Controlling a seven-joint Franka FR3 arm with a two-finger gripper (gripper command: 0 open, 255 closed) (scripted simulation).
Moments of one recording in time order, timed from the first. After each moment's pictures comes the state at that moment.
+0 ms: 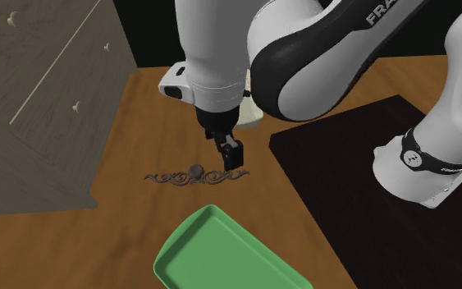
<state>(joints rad) -0.09 0.04 -0.27 -2.51 -0.03 2.57 -0.44</state>
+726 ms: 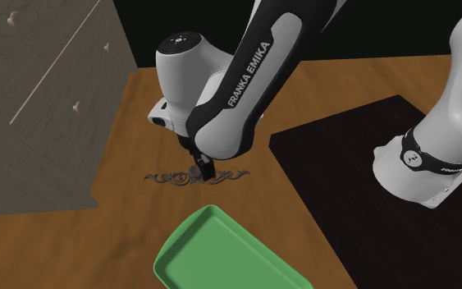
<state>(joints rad) -0.24 0.45 -0.18 -2.29 0.23 2.74 -0.70</state>
